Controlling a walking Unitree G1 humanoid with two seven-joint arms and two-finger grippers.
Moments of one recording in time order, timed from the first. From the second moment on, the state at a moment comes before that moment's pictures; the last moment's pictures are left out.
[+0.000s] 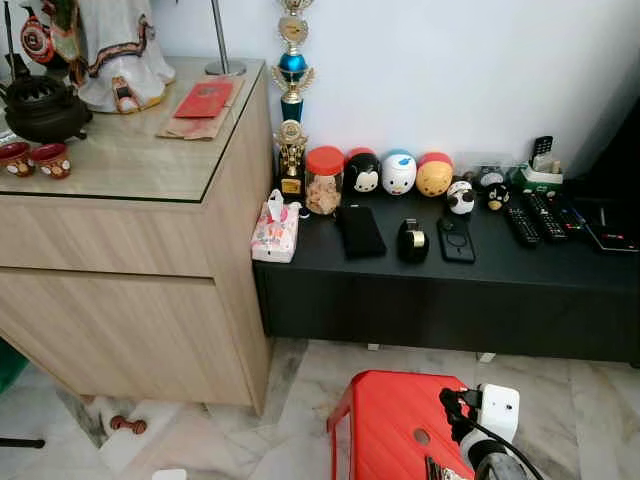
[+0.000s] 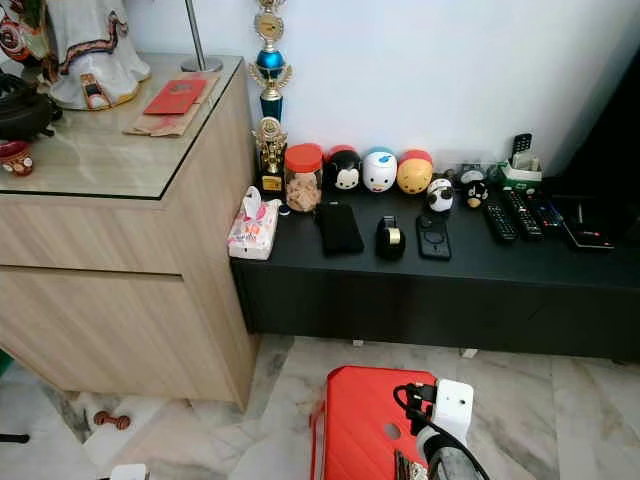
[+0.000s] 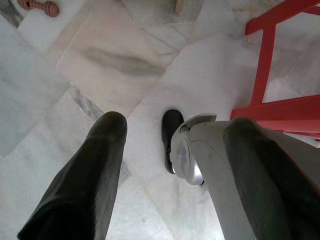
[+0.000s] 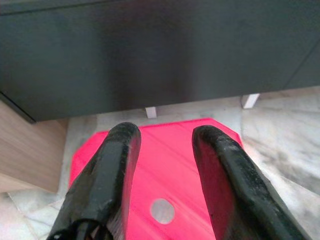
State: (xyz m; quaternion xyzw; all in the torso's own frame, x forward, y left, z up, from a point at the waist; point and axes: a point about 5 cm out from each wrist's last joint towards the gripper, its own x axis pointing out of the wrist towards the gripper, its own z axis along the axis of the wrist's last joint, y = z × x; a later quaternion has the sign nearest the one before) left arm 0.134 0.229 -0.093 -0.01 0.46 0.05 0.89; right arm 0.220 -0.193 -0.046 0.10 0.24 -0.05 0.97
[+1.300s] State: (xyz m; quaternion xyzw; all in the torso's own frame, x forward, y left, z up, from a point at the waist) left arm 0.129 0.231 -0.094 -0.01 0.47 0.05 0.88; right arm 0.223 -0.190 -0.043 0.11 0.23 -0.05 0.97
